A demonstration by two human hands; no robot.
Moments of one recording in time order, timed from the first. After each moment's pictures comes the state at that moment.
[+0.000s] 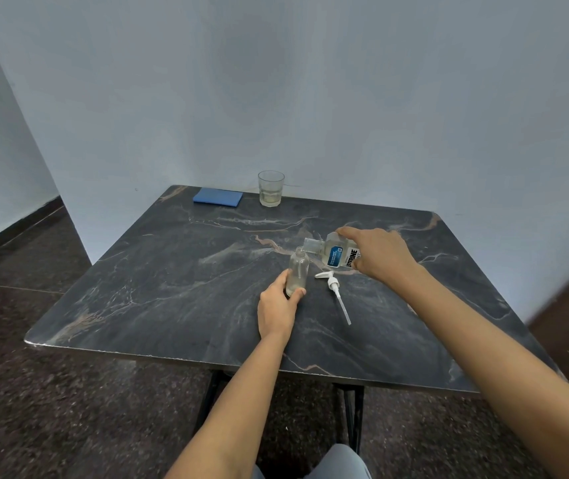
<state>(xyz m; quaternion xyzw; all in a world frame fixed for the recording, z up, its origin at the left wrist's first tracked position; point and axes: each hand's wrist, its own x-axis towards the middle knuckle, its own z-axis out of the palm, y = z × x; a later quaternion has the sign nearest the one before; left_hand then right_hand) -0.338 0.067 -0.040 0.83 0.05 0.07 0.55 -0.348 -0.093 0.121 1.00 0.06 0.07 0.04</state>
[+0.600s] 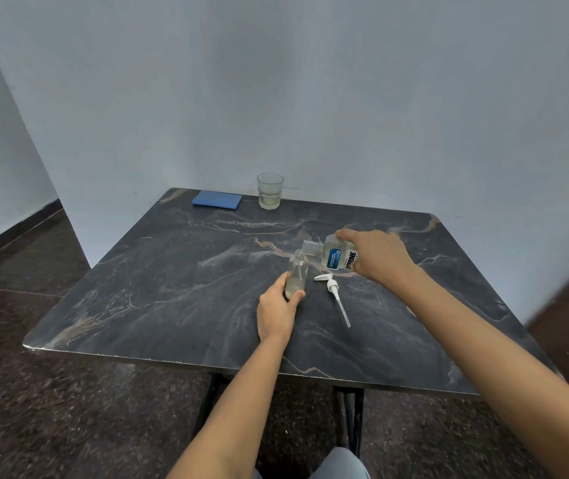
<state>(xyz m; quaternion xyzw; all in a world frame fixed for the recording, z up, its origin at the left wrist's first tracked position) -0.337 0.067 -0.039 0.84 0.04 0.08 0.53 -0.349 -0.091 0.123 1.00 0.05 0.07 0.05</state>
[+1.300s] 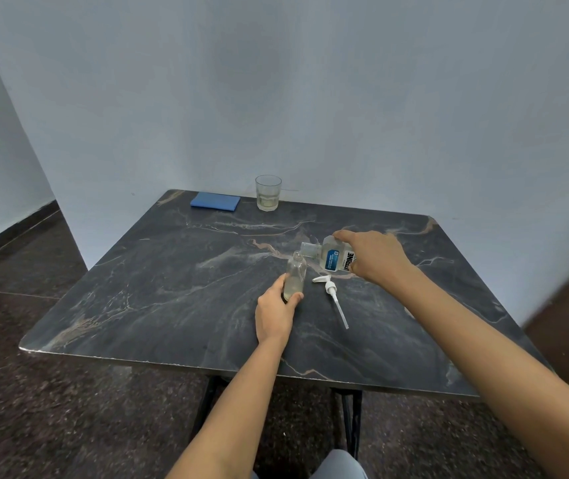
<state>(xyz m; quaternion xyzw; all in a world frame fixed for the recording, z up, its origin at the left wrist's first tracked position) -0.336 0.067 -0.040 0.84 0.05 0.08 0.53 -0.346 -0.090 0.124 0.99 0.05 0.07 0.07</state>
